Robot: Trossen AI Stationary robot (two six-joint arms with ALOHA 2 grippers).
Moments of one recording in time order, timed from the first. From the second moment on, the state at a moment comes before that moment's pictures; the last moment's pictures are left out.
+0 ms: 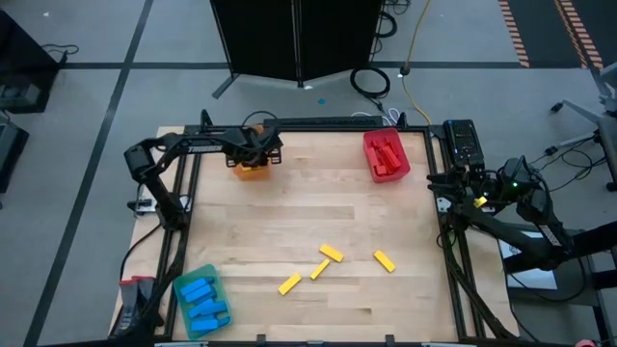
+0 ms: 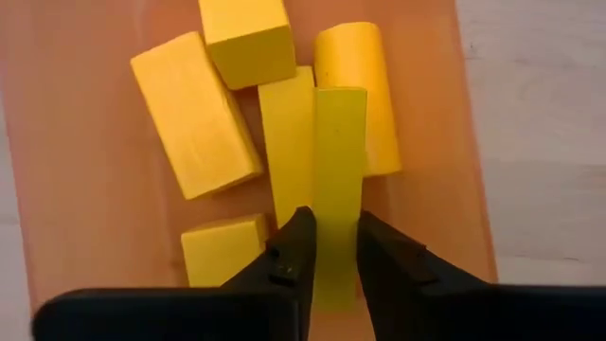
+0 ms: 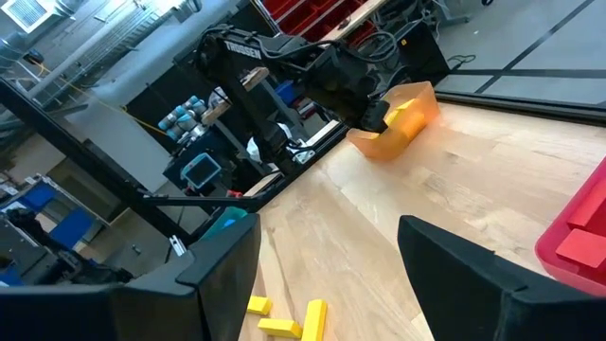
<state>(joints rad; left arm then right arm) 0.54 1.71 1.07 -0.72 -0.29 -1.07 -0.56 0.01 0.62 -0.74 -0.37 0.63</state>
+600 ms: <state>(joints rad) 0.55 1.70 1.21 -0.86 -0.16 -0.69 -0.56 0.01 0.62 -0.74 -0.37 0.62</state>
